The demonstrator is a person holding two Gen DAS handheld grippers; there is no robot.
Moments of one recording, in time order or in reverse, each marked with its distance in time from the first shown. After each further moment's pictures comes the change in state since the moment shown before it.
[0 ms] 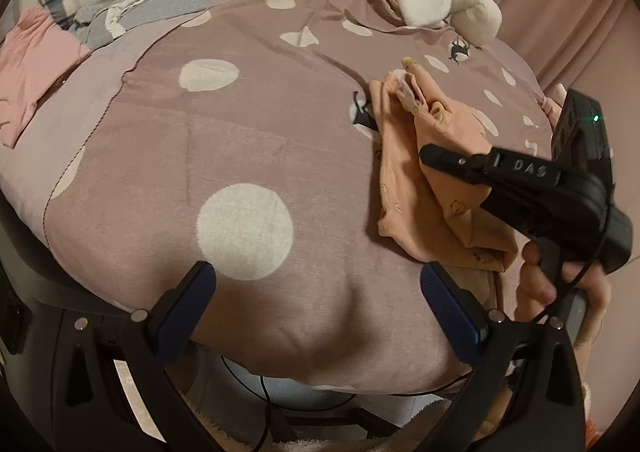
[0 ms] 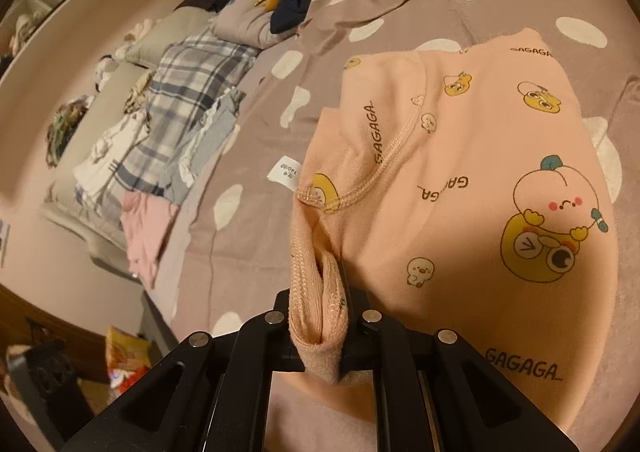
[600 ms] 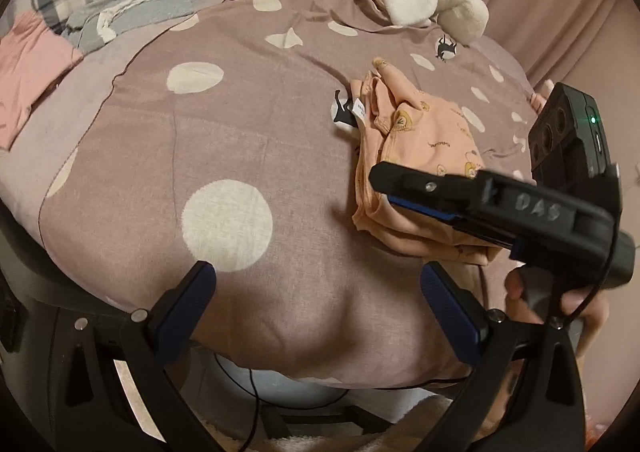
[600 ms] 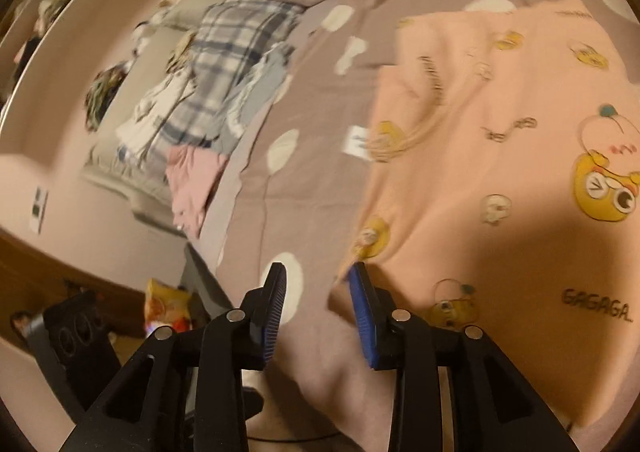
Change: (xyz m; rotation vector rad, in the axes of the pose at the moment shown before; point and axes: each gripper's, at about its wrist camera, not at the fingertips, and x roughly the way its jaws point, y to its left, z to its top) left arm -0.009 -0.003 -0.006 -0.002 -0.002 -0.035; right arm 0.011 0.025 -0.018 -0.070 0.154 0.145
